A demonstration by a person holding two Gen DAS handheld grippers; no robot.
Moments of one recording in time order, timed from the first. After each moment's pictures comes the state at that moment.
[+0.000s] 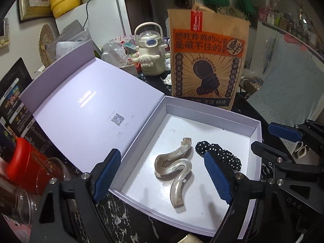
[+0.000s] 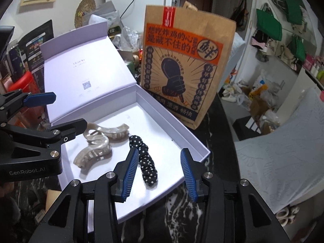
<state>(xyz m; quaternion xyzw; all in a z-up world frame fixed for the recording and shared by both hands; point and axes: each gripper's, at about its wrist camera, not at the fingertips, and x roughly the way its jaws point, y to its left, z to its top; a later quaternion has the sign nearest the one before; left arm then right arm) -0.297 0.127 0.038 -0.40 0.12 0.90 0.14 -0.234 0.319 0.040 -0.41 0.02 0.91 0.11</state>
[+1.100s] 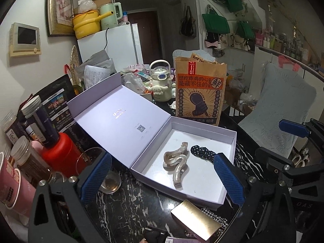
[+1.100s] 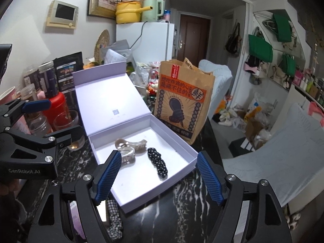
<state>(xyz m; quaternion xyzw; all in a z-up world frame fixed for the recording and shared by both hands) -0.193 0.085 0.106 -0.31 0.09 0.94 0.13 -0.142 0.266 0.114 -0.31 0.00 0.94 0.11</state>
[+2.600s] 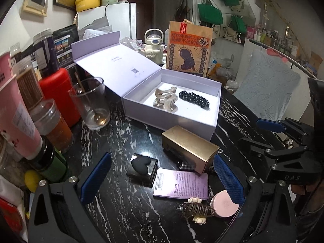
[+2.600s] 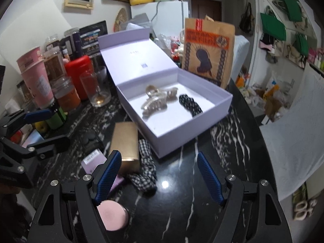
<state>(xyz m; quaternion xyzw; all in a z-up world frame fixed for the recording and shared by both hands) -0.103 0.036 0.017 -0.36 0.05 0.92 0.17 -0.088 0.222 0.018 -0.36 0.05 0.93 0.05</state>
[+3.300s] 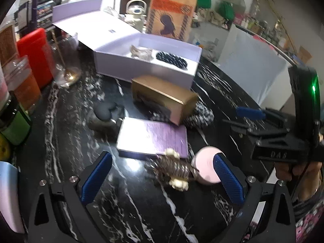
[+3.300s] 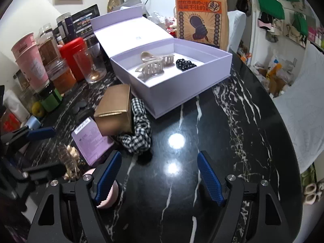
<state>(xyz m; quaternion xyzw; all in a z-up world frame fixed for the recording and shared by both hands) -0.073 0.048 -0.045 -0.43 0.02 0.87 0.24 -0.068 0.228 -0.036 -0.40 0.09 0.91 0.05</state>
